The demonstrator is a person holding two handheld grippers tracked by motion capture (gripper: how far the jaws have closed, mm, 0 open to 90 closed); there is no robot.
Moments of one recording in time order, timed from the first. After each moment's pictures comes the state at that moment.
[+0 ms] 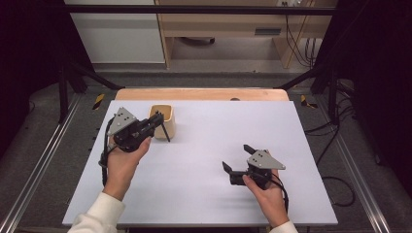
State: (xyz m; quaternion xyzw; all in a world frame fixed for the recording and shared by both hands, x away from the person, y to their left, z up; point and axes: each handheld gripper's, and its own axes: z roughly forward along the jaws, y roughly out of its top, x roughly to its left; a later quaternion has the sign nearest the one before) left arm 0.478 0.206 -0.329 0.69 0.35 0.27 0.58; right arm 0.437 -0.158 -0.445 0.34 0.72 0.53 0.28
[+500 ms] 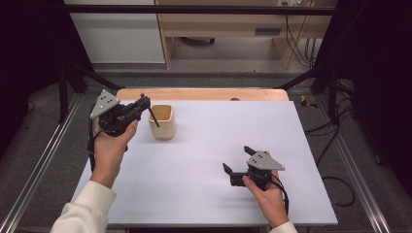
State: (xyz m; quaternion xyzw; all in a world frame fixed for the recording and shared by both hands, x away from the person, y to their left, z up) left arm 0.497 0.232 -0.301 0.66 0.37 0.29 0.58; right arm 0.437 -0.159 -0.450 0.34 0.73 0.53 0.28
